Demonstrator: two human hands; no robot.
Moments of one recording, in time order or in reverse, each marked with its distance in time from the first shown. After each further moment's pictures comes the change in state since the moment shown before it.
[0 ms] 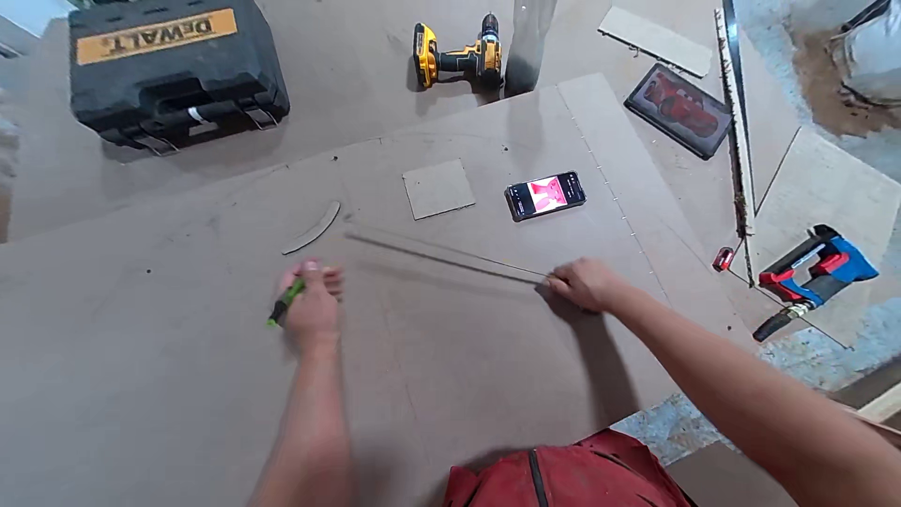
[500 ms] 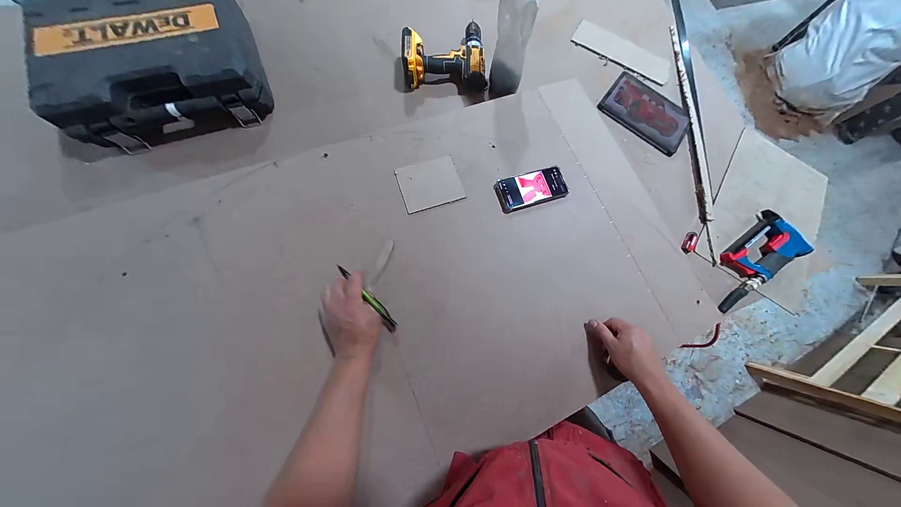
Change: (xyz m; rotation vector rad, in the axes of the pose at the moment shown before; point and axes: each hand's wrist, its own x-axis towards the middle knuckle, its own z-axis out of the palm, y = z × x) left_hand -0.038 -0.051 0.015 0.770 -0.197 0.341; right_hand -0.154 -0.020 0.103 0.359 0.258 0.778
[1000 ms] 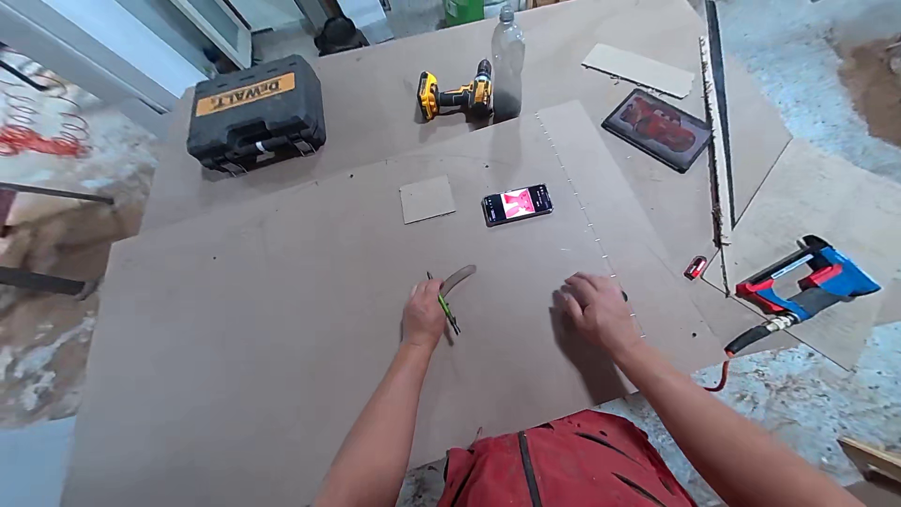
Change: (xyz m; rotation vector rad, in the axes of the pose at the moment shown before) left_hand -0.057 0.175 0.022 -0.052 -0.092 0.139; right_hand 0.091 -0.001 -0.047 -0.045 0.297 -0.759
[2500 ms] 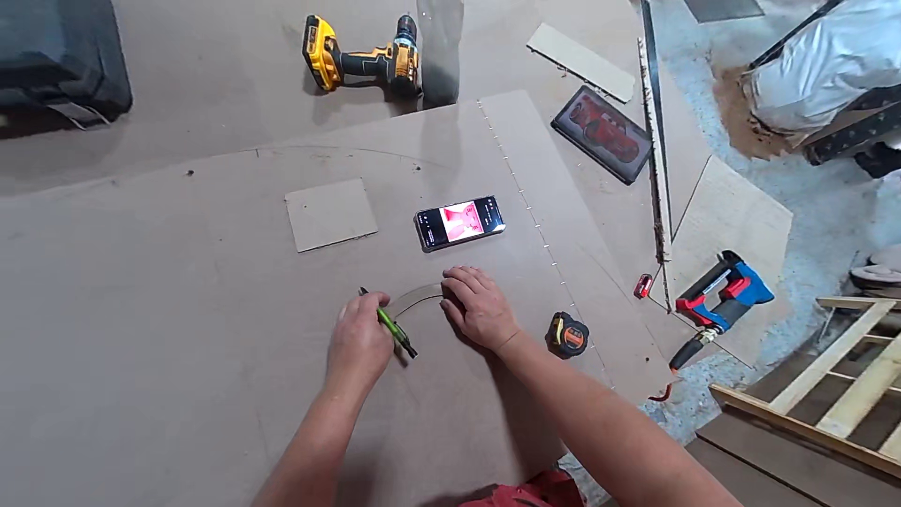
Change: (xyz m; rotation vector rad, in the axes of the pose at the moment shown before) left_hand 0.077 0.026 0.007 -0.118 -0.294 -0.182; right_hand 0.119 -0.052 0.099 0.141 0.142 -0.303
